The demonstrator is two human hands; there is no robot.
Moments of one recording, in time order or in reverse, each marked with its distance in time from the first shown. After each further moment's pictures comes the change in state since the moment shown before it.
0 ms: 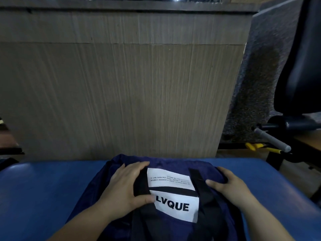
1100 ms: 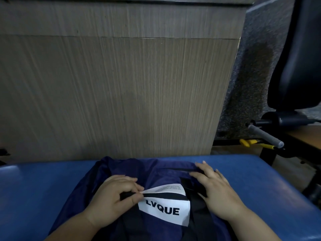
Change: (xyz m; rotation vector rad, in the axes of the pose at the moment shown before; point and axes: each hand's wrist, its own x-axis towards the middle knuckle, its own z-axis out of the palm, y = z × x) left_hand -0.003 -0.004 0.000 -0.146 -0.037 0.052; right_hand -0.008 0.003 0.018 -0.629 -0.079 -0.565
